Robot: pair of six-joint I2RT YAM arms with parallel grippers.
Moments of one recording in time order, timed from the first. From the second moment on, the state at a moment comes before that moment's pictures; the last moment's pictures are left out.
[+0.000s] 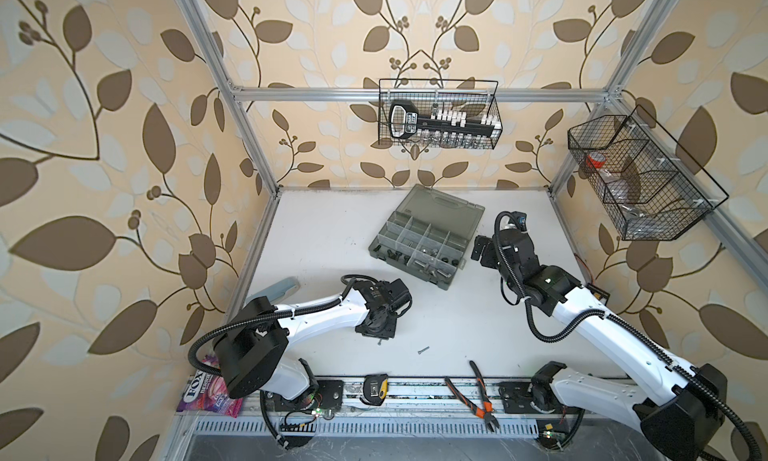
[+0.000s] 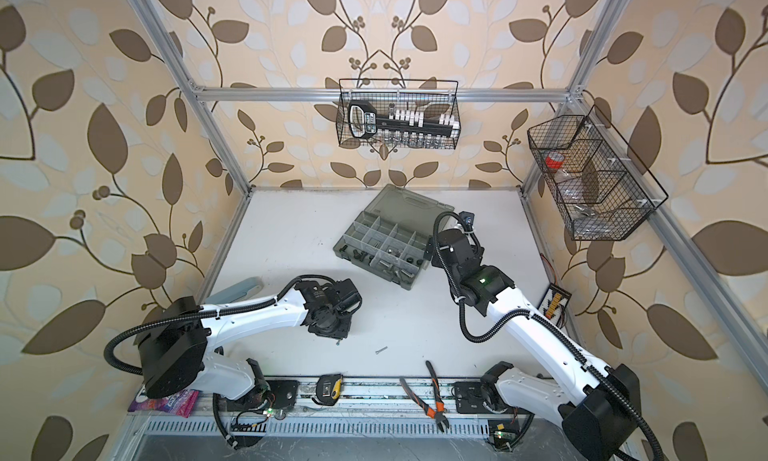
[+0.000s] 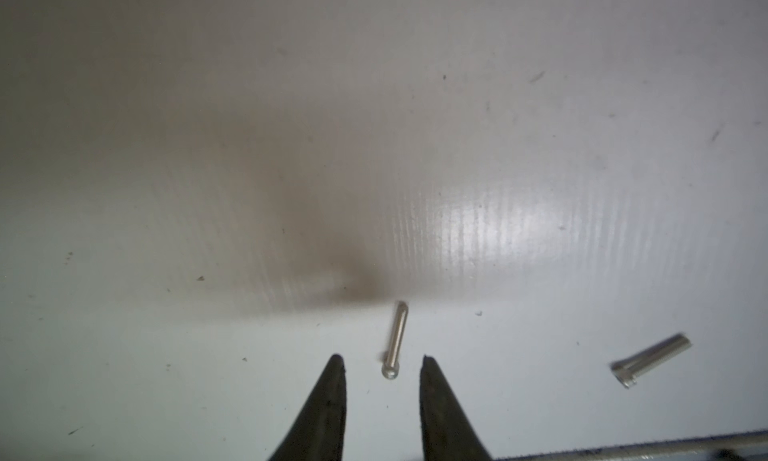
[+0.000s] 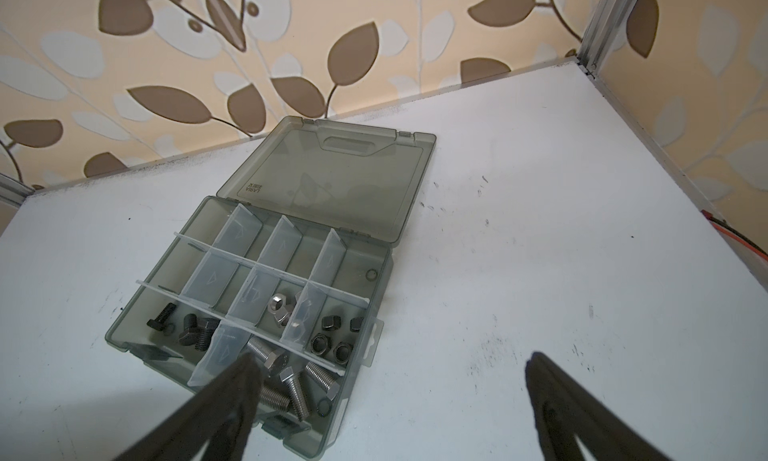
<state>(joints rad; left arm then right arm) -0.90 1.47 0.84 -0.84 -0.05 -0.79 0.54 1.11 0.95 -0.48 0.55 0.55</state>
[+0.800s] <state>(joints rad) -0.90 1.54 0.81 -0.78 0.00 -0.79 0.54 1.12 0.95 -0.48 0.55 0.55</state>
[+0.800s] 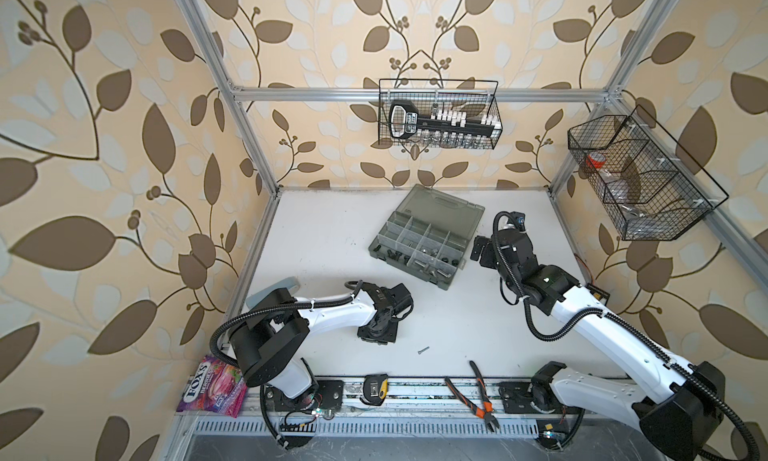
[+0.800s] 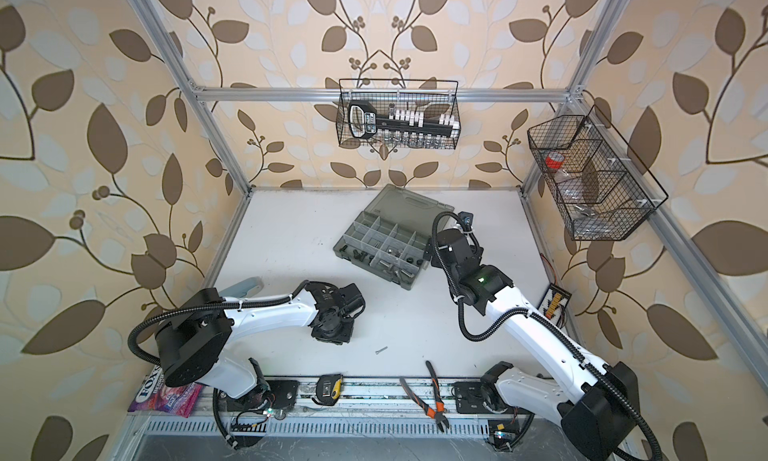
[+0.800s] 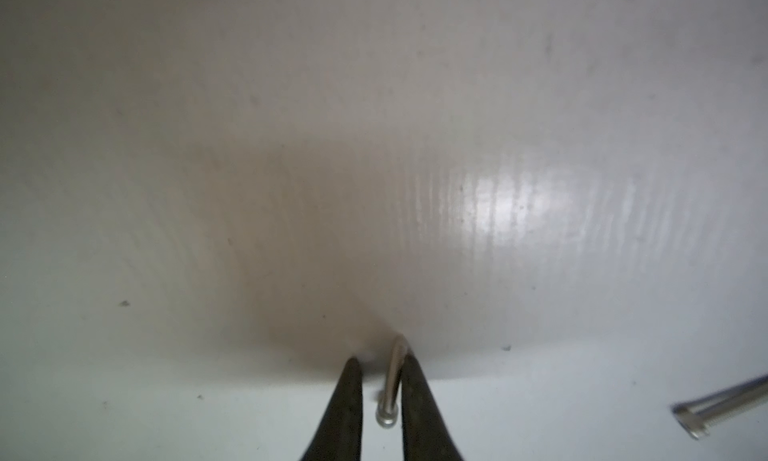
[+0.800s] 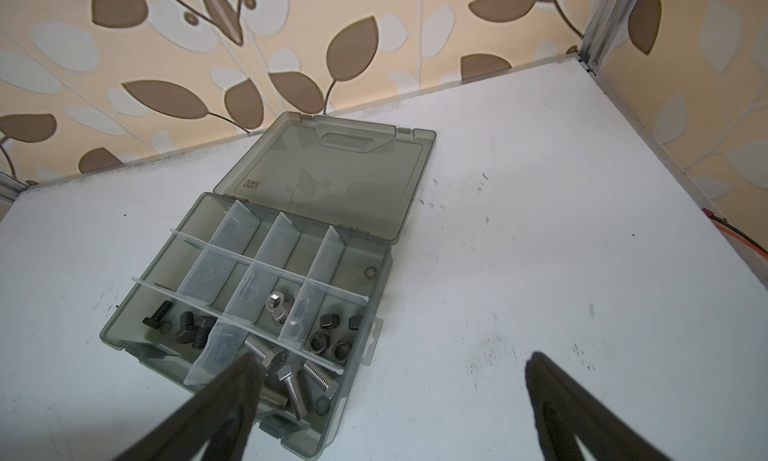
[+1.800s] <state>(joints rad) -0.90 1.55 0.83 -0.77 0.01 -0.79 0.54 1.12 0.95 -0.48 0.55 0.55</state>
